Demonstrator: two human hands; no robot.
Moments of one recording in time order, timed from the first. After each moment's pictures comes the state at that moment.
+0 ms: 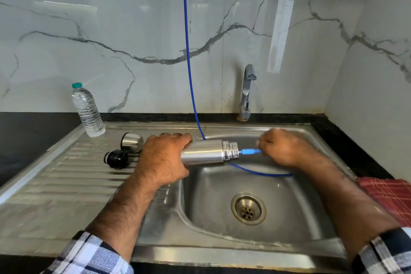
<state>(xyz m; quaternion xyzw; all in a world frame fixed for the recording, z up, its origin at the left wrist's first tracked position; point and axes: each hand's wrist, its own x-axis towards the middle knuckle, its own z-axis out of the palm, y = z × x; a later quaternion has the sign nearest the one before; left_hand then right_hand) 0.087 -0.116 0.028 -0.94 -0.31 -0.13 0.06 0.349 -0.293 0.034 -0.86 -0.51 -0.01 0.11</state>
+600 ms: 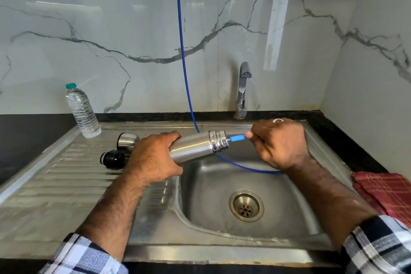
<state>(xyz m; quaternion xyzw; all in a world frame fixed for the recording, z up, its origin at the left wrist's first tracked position) 0.077 -0.109 0.030 -0.92 -0.35 -0.16 -0.05 0.337 -0.301 0.022 -0.69 -0.58 -0.38 0.21</state>
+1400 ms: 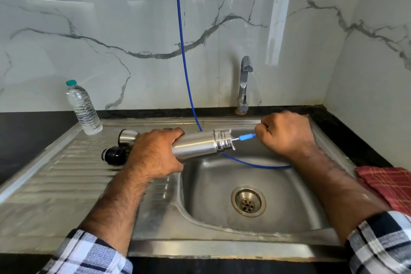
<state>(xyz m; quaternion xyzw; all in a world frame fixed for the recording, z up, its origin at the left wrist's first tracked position) 0.078 -0.113 0.034 -0.93 -0.33 -0.15 0.01 0.334 -0.296 0.039 -0.85 -0.45 -0.25 0.14</state>
